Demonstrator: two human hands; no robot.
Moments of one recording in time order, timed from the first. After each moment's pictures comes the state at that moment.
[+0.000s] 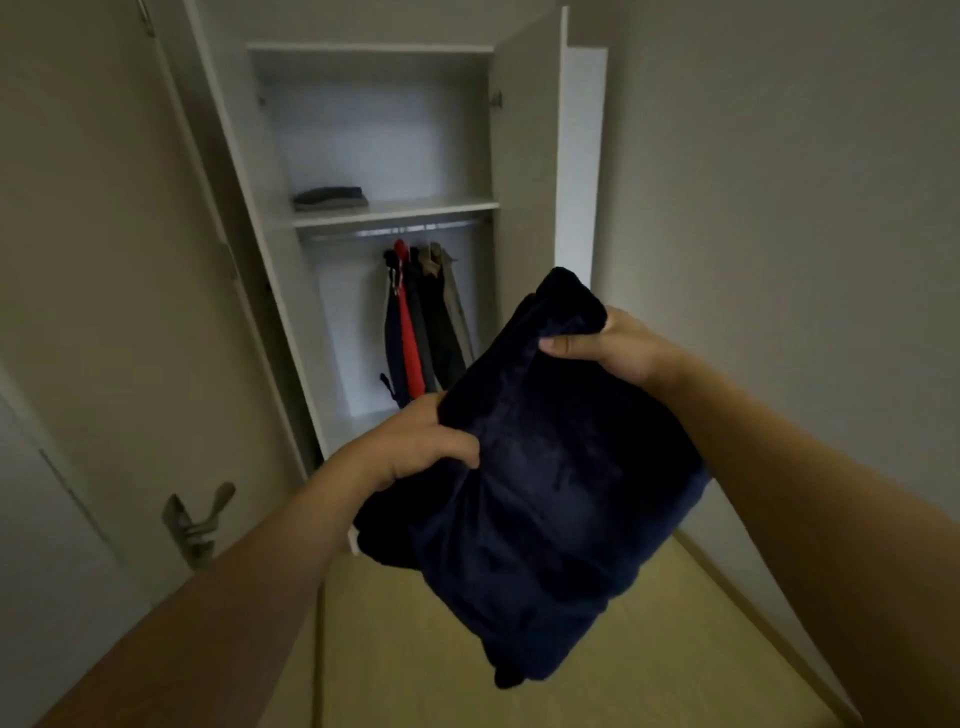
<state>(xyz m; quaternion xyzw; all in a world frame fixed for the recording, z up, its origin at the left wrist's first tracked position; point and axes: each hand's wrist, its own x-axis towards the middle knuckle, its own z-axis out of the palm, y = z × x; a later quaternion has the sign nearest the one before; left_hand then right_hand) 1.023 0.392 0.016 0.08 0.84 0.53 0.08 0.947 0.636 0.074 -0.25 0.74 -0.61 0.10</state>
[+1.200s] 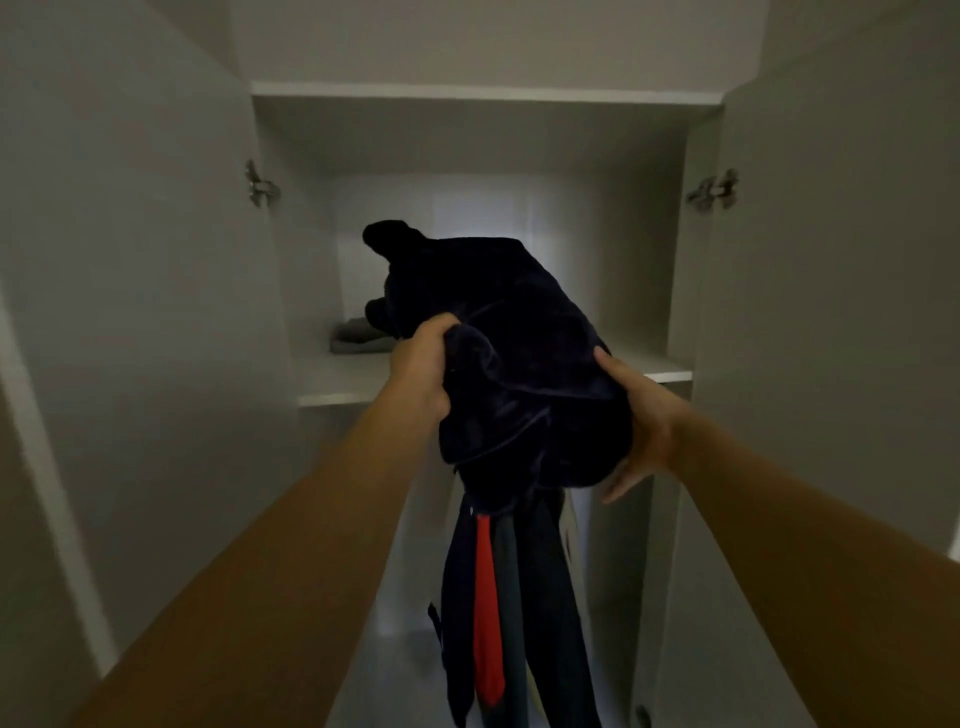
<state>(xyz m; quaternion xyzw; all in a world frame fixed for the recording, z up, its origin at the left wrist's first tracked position) 0.187 -0.003 0.169 -0.09 0.52 0.82 -0.22 0.118 0.224 0.136 -0.03 0.66 -0.67 0.33</state>
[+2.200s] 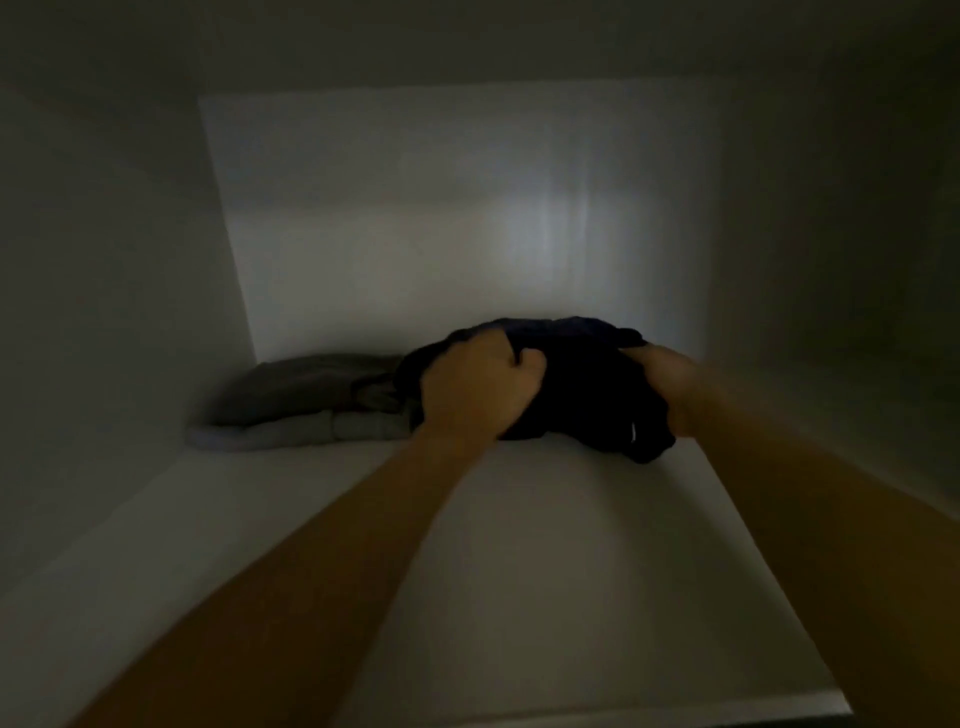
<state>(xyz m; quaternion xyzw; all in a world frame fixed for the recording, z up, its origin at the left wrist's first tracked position) -0.305 -0.154 0.156 -0.11 0.90 0.22 -0.36 -0.430 0.015 0.156 -0.12 0.70 -0.70 0.12</state>
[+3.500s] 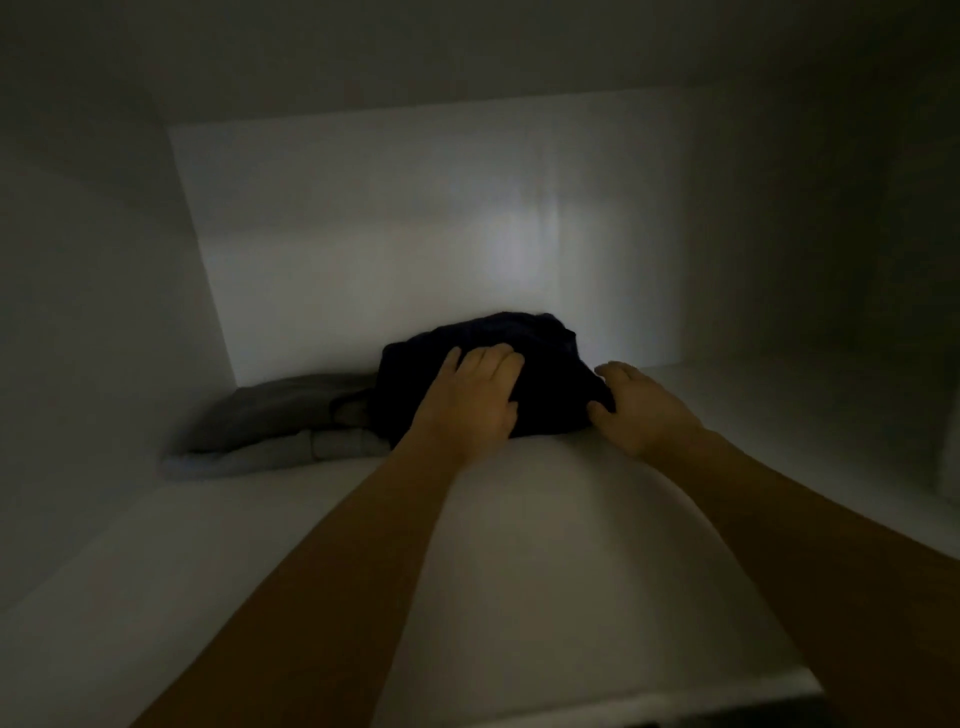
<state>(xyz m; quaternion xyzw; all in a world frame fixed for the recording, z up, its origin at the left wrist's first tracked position) -0.332 -0.171 0.134 0.06 0.95 -0.10 -0.30 -0.416 0.034 0.115 -0.29 0.91 -0.24 -0.18</state>
